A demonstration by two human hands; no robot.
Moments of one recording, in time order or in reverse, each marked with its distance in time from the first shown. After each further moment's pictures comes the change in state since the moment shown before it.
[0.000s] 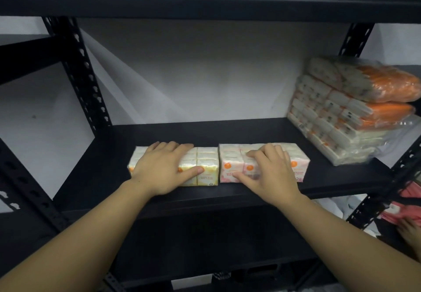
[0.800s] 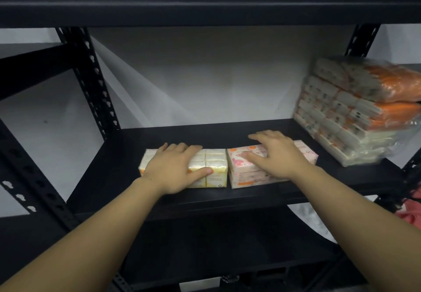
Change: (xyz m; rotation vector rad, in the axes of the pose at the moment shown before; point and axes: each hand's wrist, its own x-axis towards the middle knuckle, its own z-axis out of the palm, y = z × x) left_hand 0.006 -0.002 -0.007 -0.033 -0.080 0.011; right_hand 0.057 0.001 -0.031 0.077 -0.329 0.051
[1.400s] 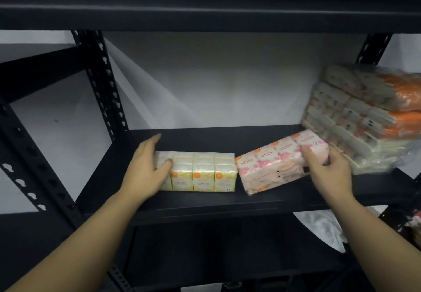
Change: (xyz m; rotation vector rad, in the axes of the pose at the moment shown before) left_hand -0.044 -0.046 0.000 -0.592 0.421 -0.318; right_hand -0.049 0.042 0.010 0.717 0.559 0.498
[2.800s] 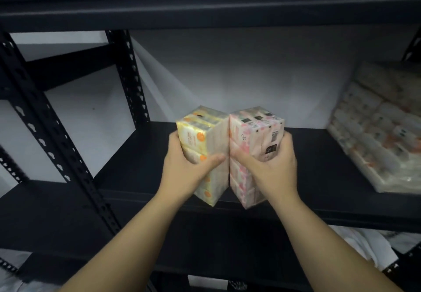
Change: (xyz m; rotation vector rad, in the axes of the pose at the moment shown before) left_hand -0.049 0.117 0.045 -0.475 0.208 -0.123; right_hand -0.046 -0.072 0.056 0.335 -0.331 -0.186
